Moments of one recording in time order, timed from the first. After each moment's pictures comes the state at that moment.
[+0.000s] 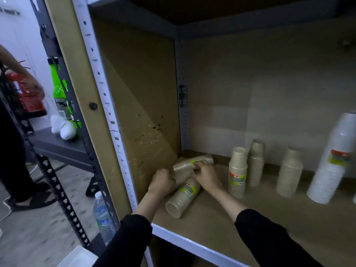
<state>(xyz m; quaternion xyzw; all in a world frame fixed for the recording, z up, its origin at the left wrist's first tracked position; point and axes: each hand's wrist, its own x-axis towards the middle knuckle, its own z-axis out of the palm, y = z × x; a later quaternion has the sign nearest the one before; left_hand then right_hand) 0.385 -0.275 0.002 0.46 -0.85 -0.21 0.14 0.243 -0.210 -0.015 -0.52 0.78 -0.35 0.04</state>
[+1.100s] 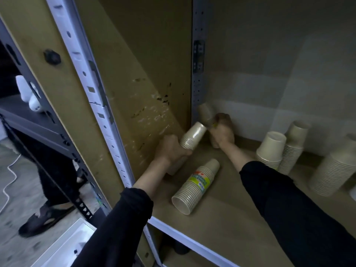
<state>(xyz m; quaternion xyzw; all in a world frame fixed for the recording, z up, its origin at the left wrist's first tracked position) 0.344 -0.342 -0.003 0.46 -0.84 -0.22 0.20 0.180 -0.303 0.001 -0.42 0.80 -0.42 0.02</state>
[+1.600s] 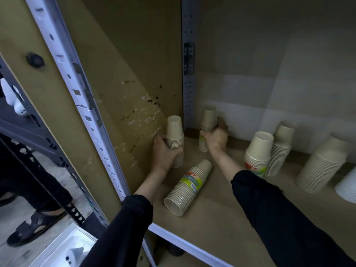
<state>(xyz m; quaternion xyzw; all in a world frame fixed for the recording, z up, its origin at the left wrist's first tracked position) 0.337 -0.333 -0.029 0.46 -0.71 -0.36 0.40 0.190 -0.292 -0.013 -0.27 0.81 -0.52 0.06</state>
